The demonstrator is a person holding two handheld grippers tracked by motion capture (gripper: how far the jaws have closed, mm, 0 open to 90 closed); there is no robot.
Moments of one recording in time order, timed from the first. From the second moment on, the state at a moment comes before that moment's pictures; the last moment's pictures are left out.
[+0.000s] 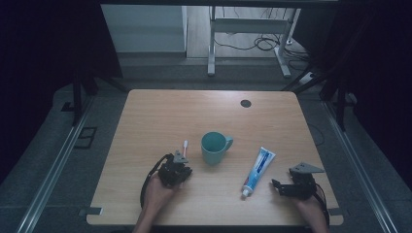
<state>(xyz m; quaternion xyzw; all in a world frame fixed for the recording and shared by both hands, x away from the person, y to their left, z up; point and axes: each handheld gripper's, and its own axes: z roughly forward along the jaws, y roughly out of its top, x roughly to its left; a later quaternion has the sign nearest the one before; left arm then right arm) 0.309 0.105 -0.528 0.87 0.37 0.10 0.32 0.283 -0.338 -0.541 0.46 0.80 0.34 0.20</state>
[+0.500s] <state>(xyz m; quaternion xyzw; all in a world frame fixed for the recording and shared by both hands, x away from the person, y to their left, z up) 0.304 0.136 -0.527 0.86 0.39 0.11 0.30 0.283 -0.338 -0.541 0.46 0.80 0.34 0.20</state>
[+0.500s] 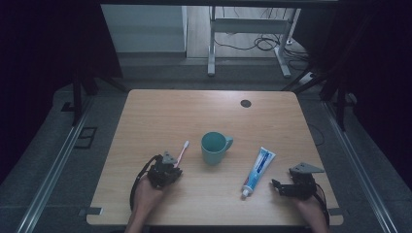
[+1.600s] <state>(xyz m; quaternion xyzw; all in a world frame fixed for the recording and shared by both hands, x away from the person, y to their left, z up) 0.334 0.149 -0.503 0.88 0.42 0.08 0.22 0.283 -0.338 -0.541 0.46 0.80 0.34 0.20</state>
